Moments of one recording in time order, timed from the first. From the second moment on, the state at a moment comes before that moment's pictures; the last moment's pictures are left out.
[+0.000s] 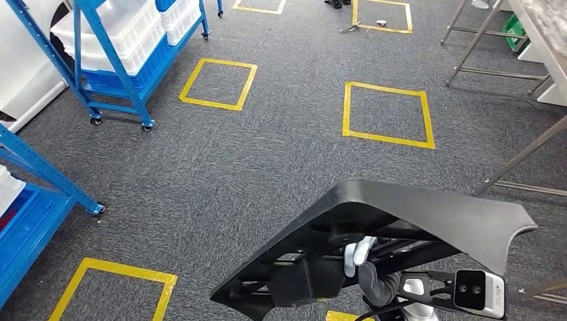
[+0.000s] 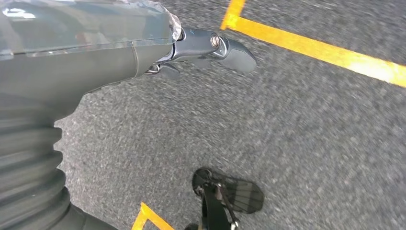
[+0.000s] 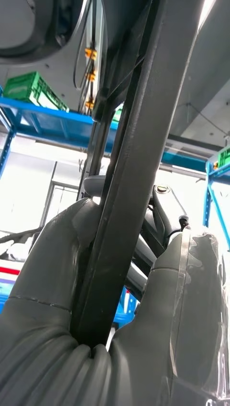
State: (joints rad) left arm -0.09 0.13 -1.19 -0.11 1.46 0.23 -0.30; right arm -0.02 -0.01 0.29 -1.91 -0.19 0.69 -0.62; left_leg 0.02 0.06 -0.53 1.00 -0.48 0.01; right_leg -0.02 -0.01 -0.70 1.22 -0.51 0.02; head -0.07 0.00
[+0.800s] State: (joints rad) left arm -0.11 0.16 -1.18 -0.11 1.46 0.20 -0.31; right arm -0.02 0.04 0.30 -2.00 -0.13 0.62 -0.62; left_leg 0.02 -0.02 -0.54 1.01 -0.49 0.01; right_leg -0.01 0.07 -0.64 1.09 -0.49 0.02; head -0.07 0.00
